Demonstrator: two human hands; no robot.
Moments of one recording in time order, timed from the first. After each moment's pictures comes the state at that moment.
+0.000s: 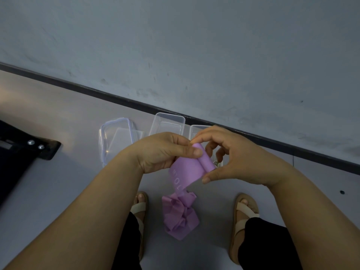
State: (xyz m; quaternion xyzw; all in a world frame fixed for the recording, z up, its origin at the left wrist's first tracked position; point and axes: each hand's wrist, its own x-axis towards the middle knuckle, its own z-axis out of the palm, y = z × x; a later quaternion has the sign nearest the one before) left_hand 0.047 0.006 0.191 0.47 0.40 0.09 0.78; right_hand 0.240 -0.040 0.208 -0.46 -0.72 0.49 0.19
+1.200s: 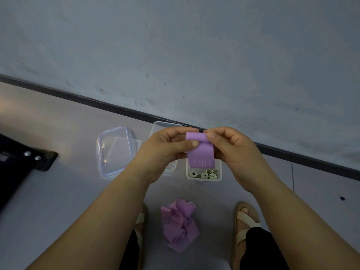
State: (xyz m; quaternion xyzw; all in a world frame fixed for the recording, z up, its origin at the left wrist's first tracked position) left_hand 0.063 0.005 0.189 0.47 0.43 0.33 0.70; right_hand 0.228 -0.032 0.190 -0.59 -0.44 0.52 0.44
